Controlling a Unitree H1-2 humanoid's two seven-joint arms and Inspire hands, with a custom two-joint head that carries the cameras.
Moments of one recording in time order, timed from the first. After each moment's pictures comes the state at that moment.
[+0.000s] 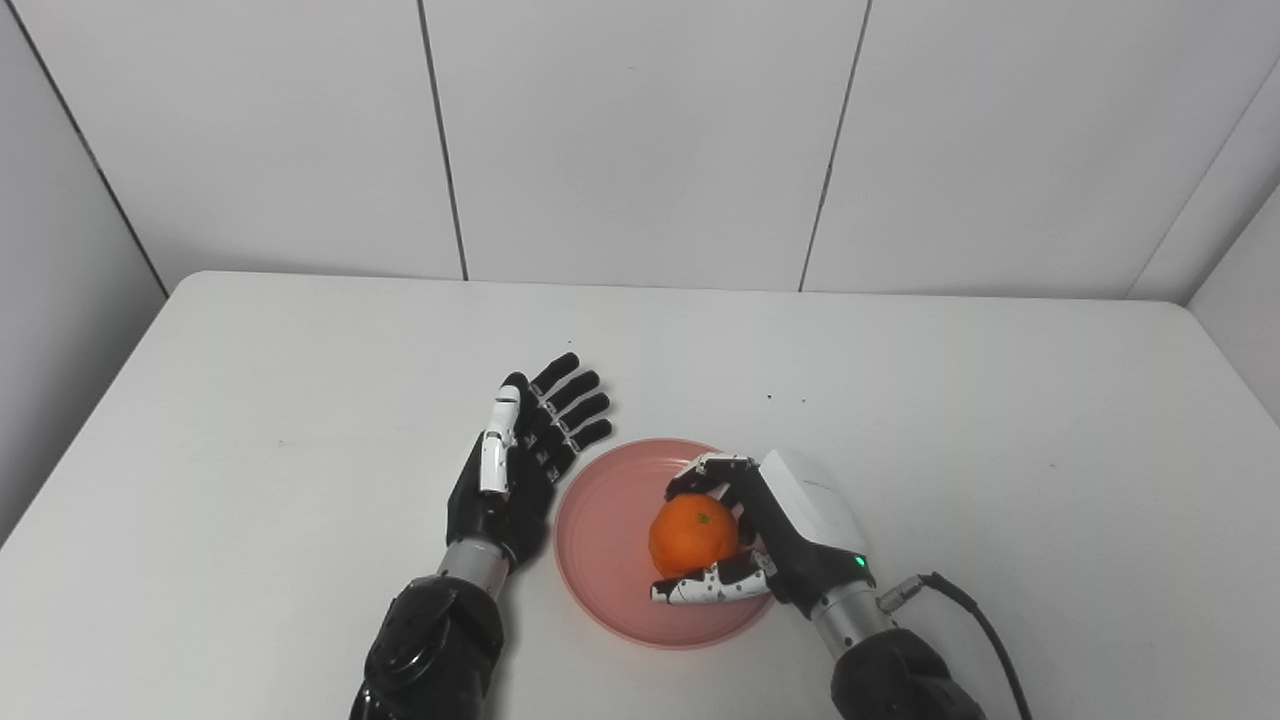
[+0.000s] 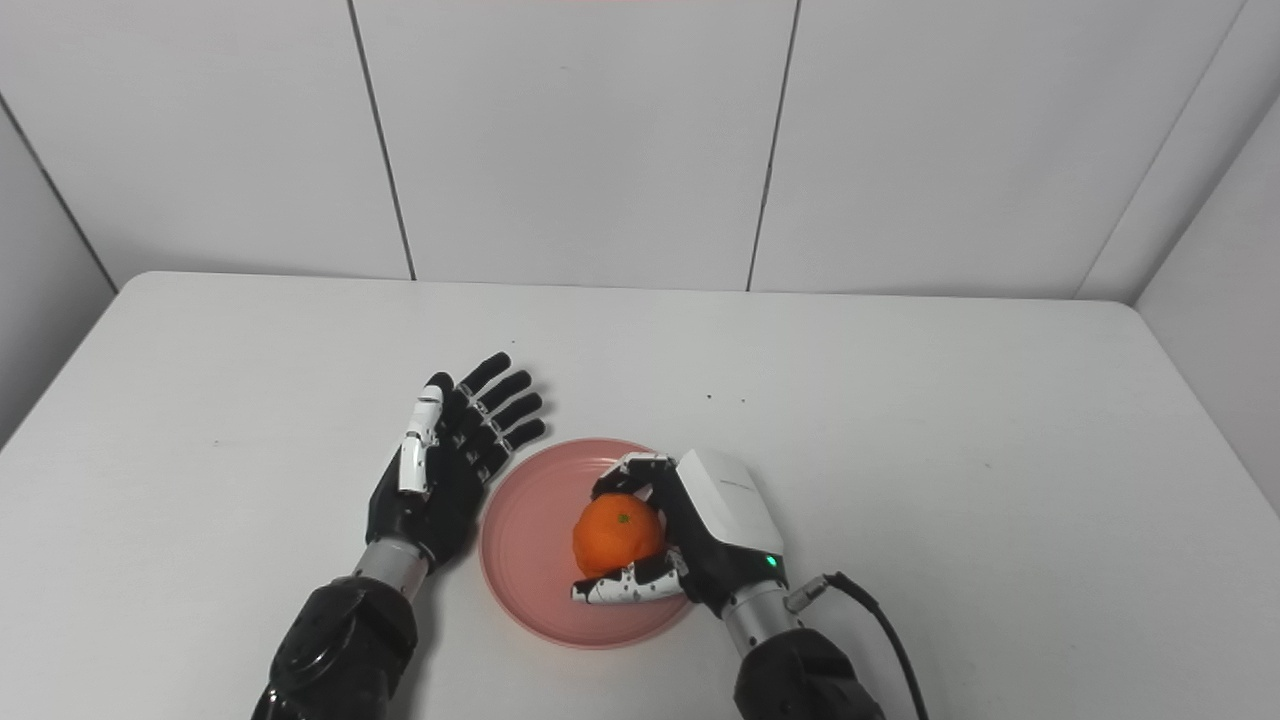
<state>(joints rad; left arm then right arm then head) -0.22 -0.12 0.03 0.01 -0.36 0.30 -0.06 -0.16 -0.13 0.42 -0.21 -0.71 0.26 0.11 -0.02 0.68</state>
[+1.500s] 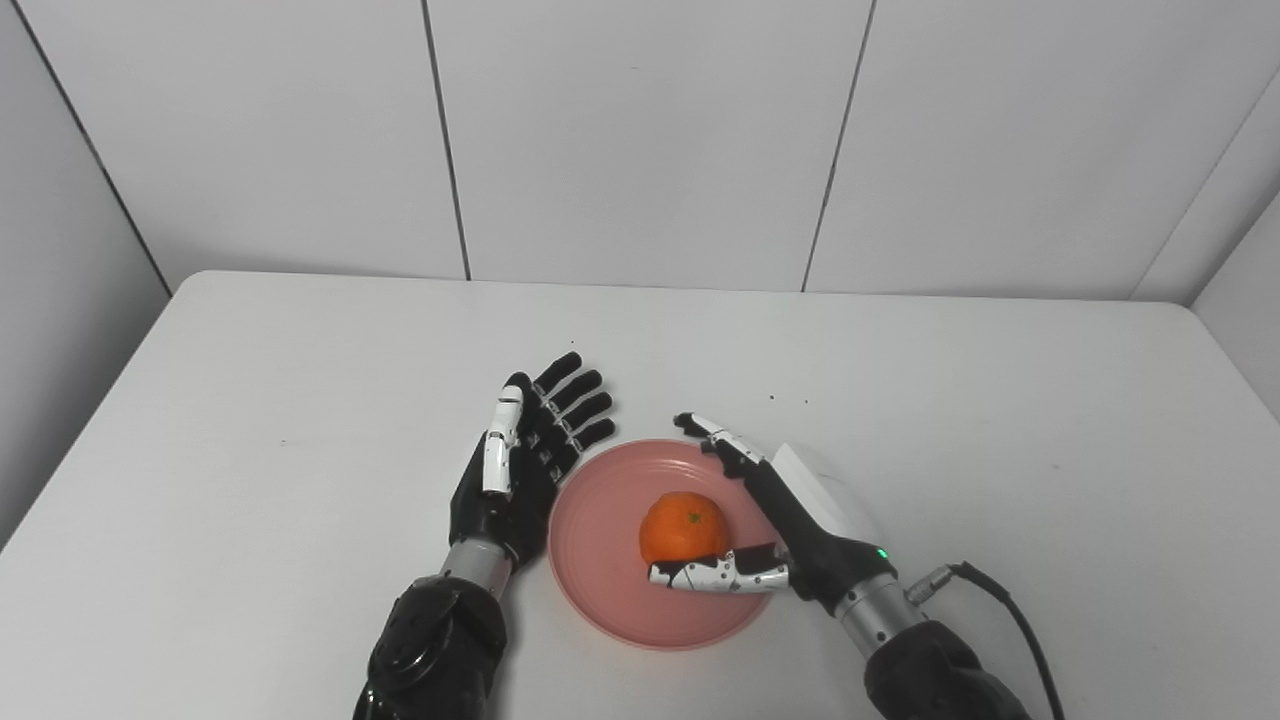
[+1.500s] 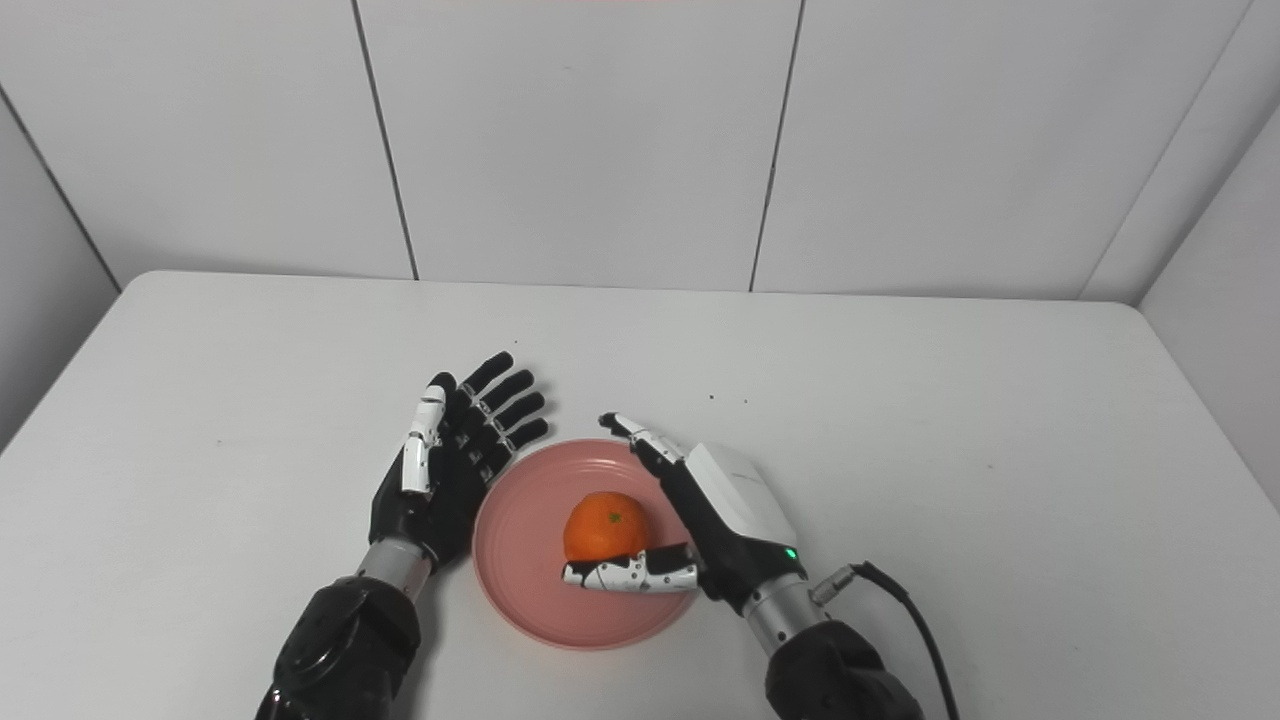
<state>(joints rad) -0.22 -0.12 0.03 0.02 -0.36 0.29 -0.07 -0.15 -0.14 0.28 -0.32 -0.53 0.17 0.19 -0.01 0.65</state>
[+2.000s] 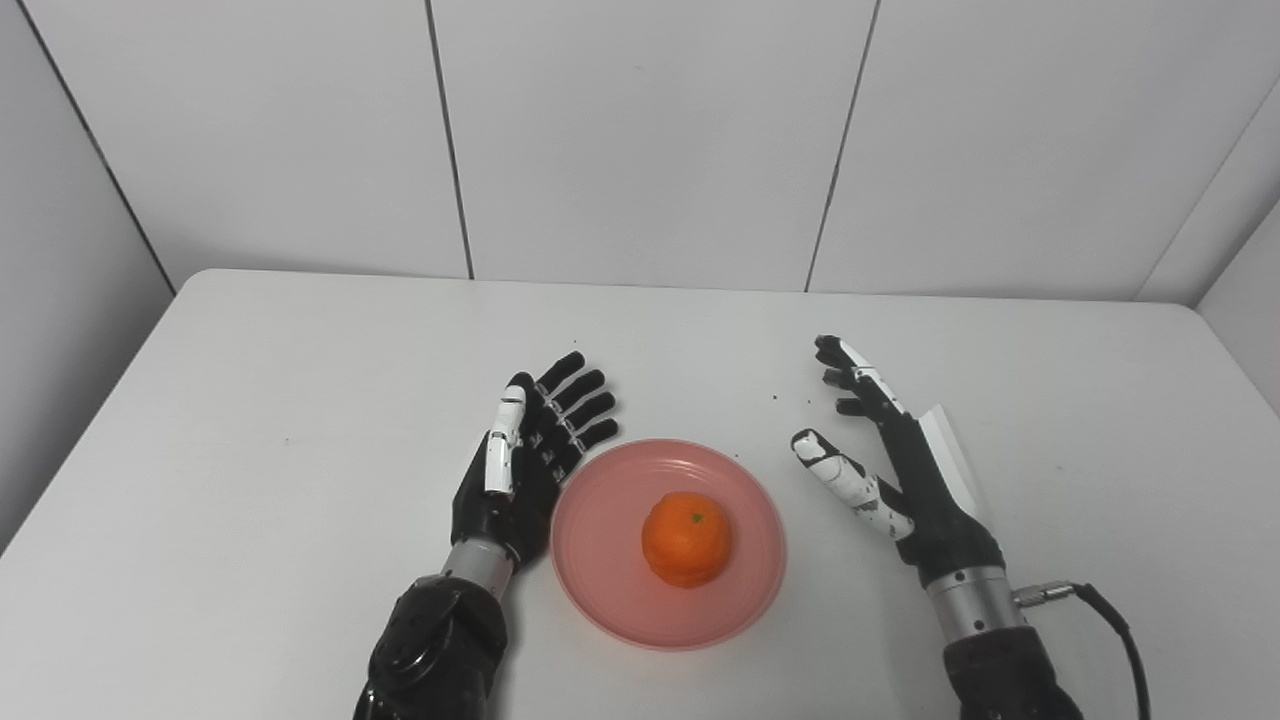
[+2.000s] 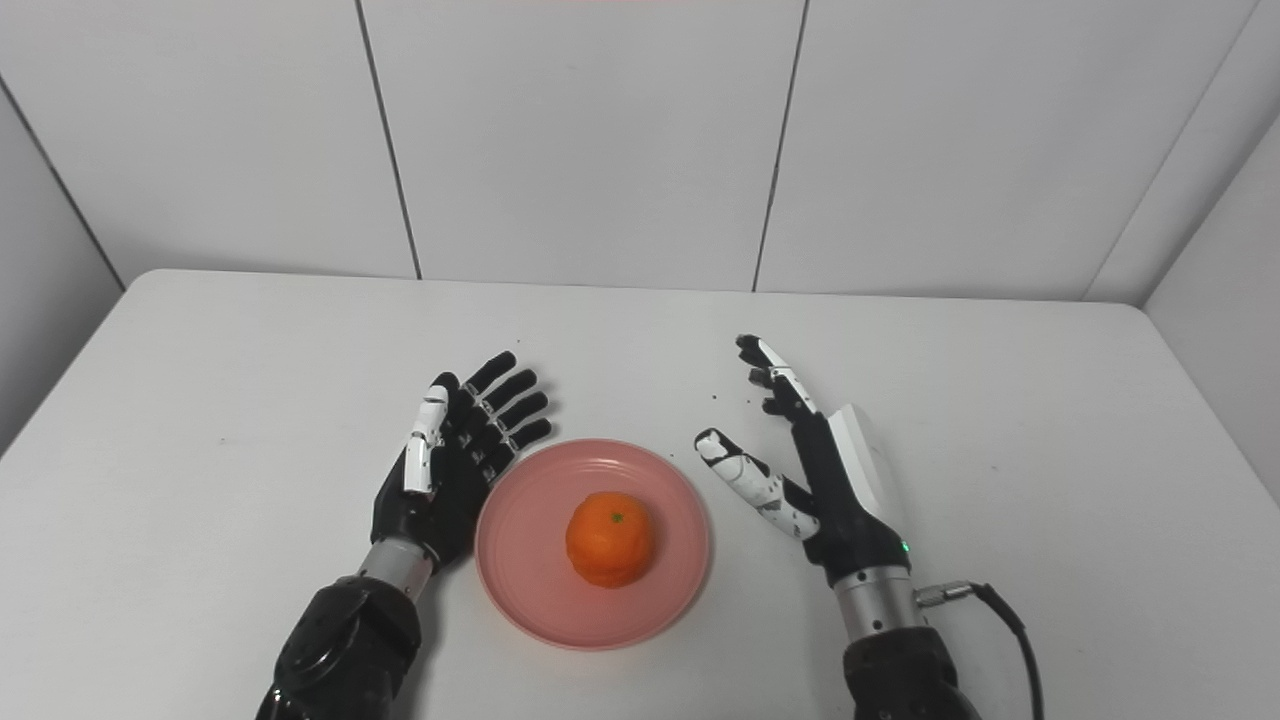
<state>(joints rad) -0.22 -0.11 0.03 0.02 -0.36 0.29 -0.08 -0.08 -0.09 0.11 -0.29 -0.40 0.11 0.03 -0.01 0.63</state>
